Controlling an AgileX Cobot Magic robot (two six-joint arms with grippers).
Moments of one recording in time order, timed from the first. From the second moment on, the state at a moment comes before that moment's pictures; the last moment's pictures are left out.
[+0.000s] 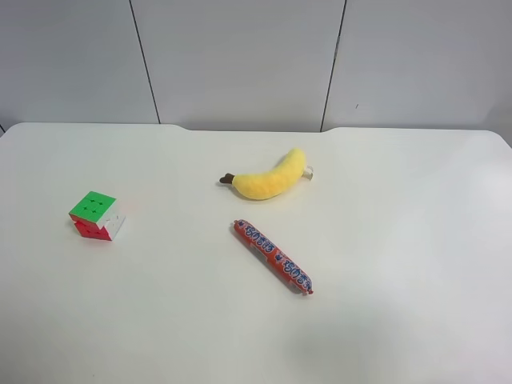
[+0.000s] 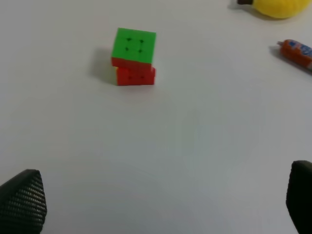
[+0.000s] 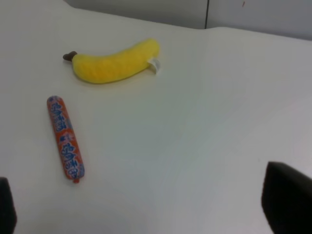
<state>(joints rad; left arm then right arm) -0.14 0.00 -0.55 -0.06 1.18 0.04 0.26 0.00 -0.52 0.15 1.03 -0.06</state>
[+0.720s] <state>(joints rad) -0.07 0.00 -0.51 -0.03 1.06 0.06 0.15 0.00 -0.52 0.15 1.03 -0.06</state>
